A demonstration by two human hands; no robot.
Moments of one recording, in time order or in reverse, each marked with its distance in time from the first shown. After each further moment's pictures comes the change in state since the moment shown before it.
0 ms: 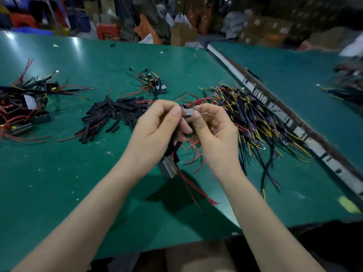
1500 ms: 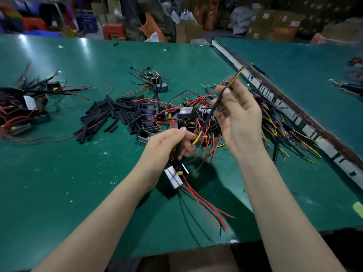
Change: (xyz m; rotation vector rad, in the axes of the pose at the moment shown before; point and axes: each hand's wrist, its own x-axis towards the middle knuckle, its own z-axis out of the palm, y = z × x) left_hand -0.008 -0.041 0.020 -0.172 -0.029 -0.419; right_hand 0.049 0.004 -0.036 0.489 0.164 0.271
